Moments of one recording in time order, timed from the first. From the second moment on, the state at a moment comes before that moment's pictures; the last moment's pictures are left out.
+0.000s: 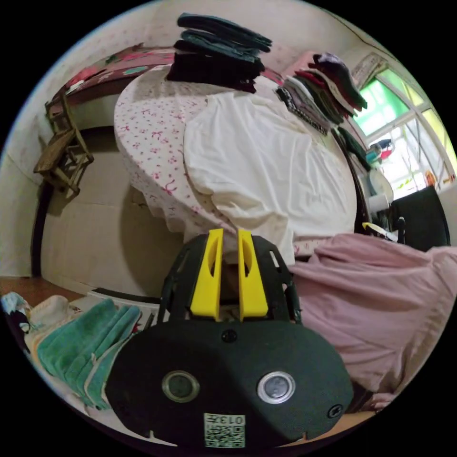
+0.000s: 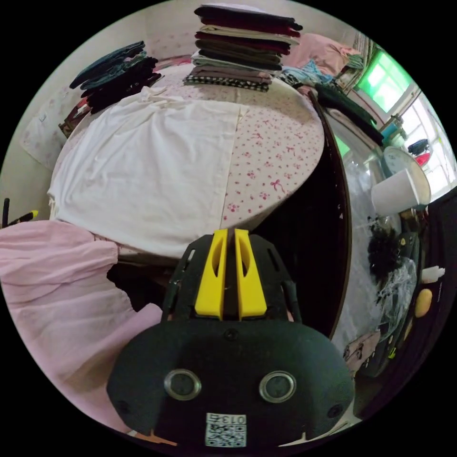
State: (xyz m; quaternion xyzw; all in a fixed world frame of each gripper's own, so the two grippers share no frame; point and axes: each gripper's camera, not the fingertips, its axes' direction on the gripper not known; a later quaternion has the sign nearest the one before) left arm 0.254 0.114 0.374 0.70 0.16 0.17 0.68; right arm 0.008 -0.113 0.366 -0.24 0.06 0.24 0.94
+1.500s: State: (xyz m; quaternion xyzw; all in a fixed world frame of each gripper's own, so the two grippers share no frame) left arm 0.317 0.030 0.318 0.63 0.09 0.18 0.75; right arm -0.027 -0.166 0.411 -0.29 -0.07 0.10 0.95
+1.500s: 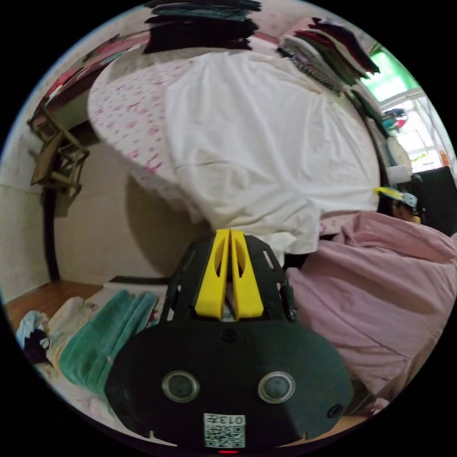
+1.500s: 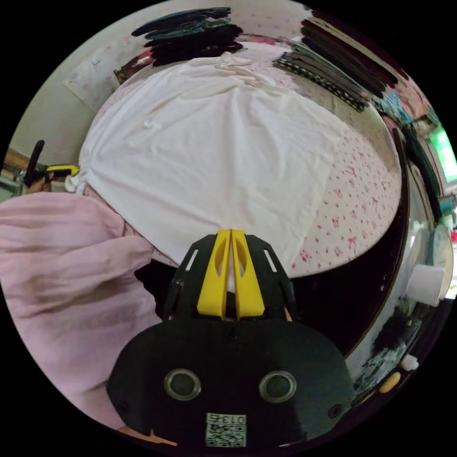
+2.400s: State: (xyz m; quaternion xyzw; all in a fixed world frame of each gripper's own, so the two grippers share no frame) left arm 0.522 -0.030 -0.081 0.72 -0.10 0.24 0.65; right arm 0.202 -0.334 0.522 -0.24 -0.03 0.11 0.96
